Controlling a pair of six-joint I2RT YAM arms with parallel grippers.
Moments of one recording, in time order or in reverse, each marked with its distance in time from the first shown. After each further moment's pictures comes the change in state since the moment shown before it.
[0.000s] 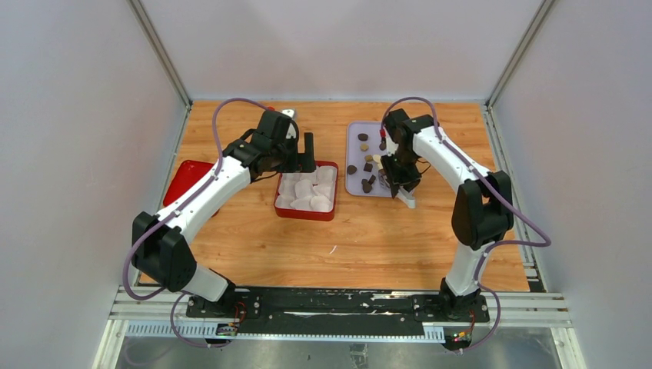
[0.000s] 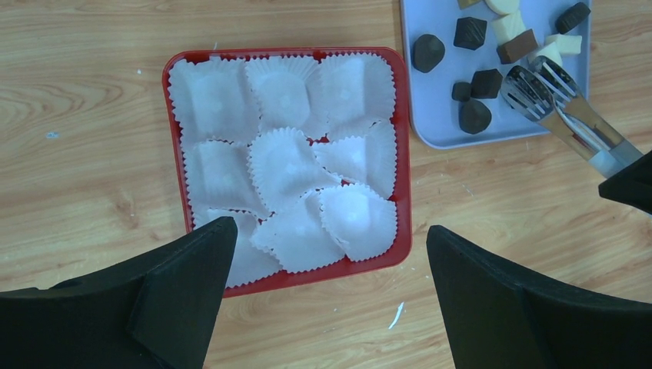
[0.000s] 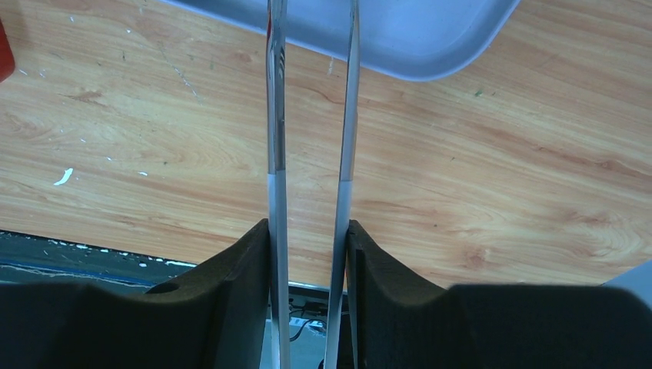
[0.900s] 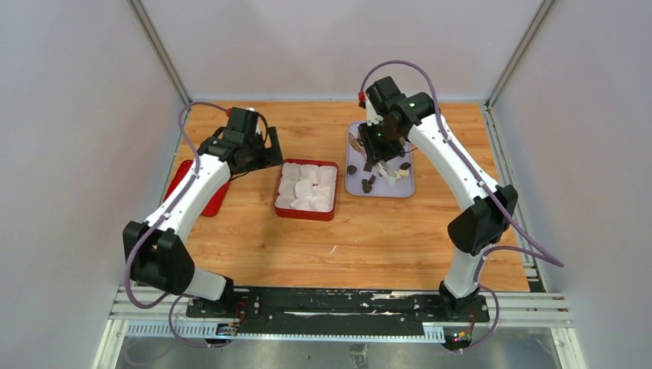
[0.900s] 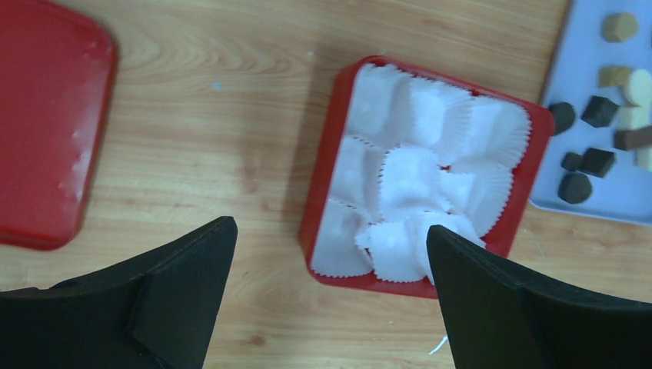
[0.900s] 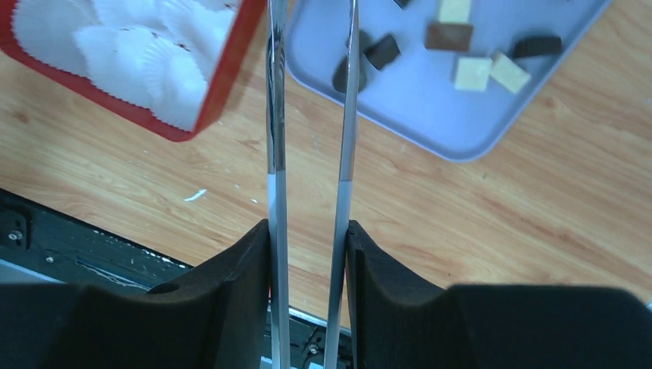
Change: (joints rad) left arm 0.188 -0.035 -0.014 -0.089 -0.073 -0.032; right arm 0.130 -0.043 0.355 -0.063 -0.011 0.030
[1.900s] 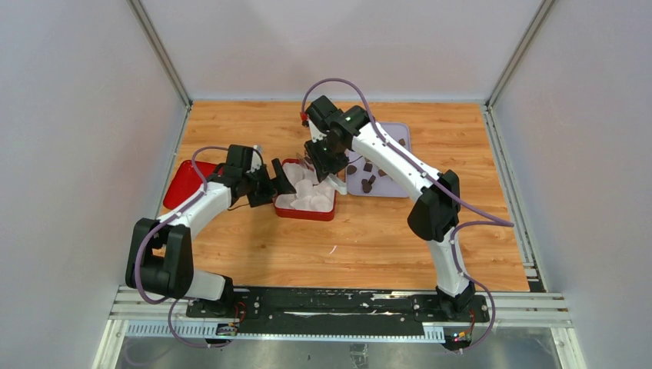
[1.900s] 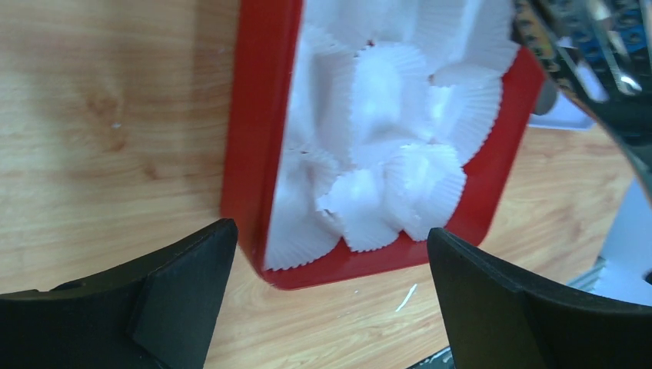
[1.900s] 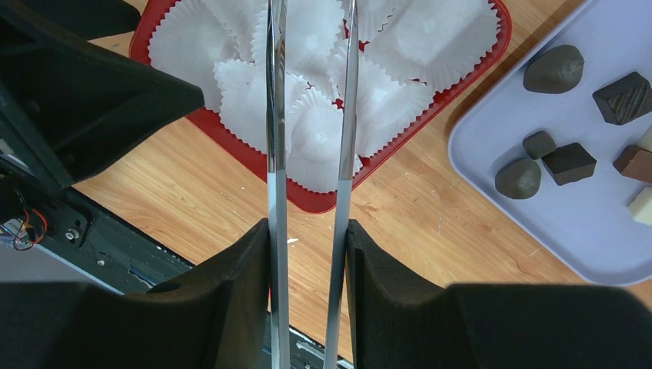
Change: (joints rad) left arm 0.114 -0.041 -0.477 0.365 0.411 -0.114; right arm 0.259 0.323 0.260 0.064 -0.066 0.079
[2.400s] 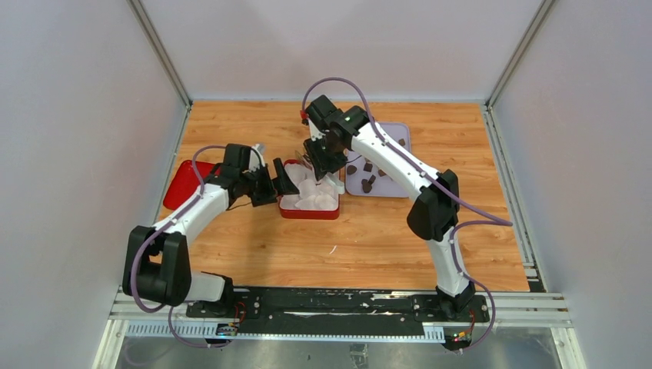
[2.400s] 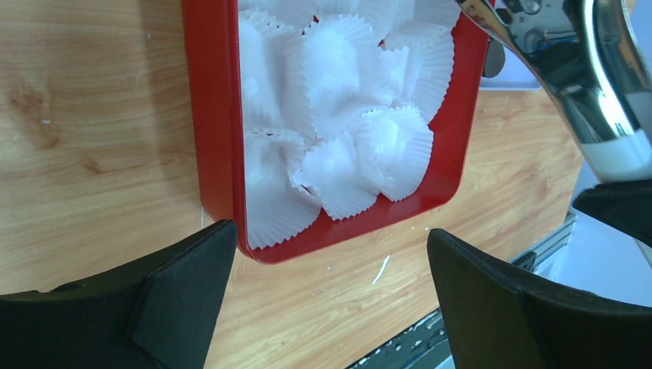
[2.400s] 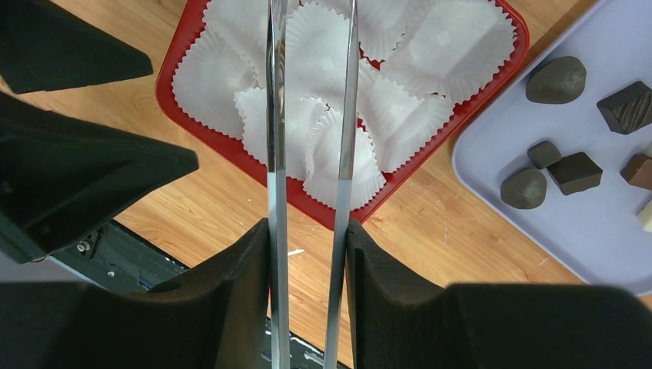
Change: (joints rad) left arm 0.000 -0.031 0.000 0.024 0.142 0.022; right arm -0.002 0.006 0.000 0.031 0.000 0.025
